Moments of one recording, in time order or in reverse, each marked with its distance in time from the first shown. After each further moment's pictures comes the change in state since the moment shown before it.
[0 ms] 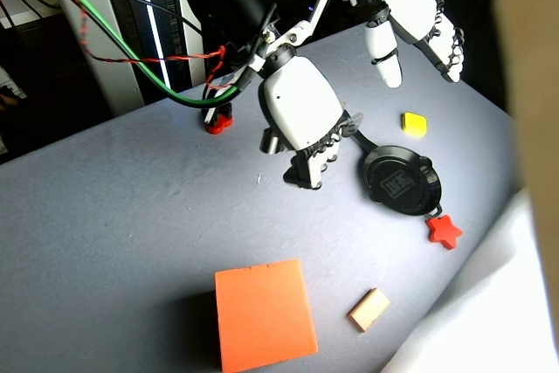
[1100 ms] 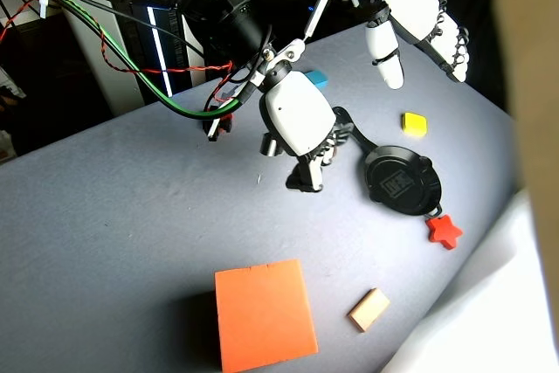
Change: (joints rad) left arm 0.000 -0.011 0.003 0.034 0.000 0.011; right arm -0.080 0.004 0.003 -0.072 0.050 -0.023
